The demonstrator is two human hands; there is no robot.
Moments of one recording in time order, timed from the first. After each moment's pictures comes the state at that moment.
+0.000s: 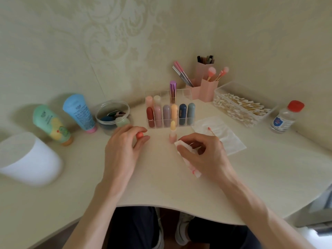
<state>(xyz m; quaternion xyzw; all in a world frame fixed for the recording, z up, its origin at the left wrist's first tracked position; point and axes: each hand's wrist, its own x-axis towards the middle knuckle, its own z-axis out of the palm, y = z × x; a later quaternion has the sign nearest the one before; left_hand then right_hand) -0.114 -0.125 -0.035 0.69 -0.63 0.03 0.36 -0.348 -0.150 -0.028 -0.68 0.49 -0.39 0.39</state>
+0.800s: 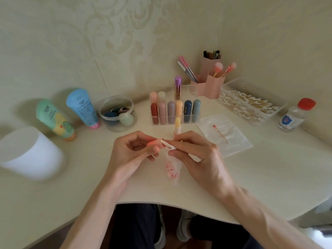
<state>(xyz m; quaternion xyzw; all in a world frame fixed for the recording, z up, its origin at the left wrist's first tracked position) -0.127 -0.099 -0.029 0.51 -0.46 -0.42 0.59 -0.331 -0.140 -0.043 -0.80 0.29 -0.47 0.25</state>
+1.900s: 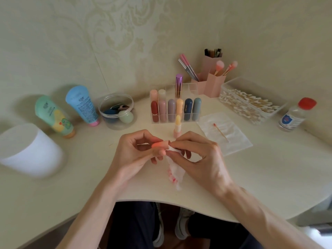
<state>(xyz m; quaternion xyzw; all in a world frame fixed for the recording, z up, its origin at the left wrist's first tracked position) -0.131 -0.100 -0.028 0.50 -0.50 -0.44 0.56 -0.330 -0.138 -0.043 -0.79 0.28 -0.48 0.25</state>
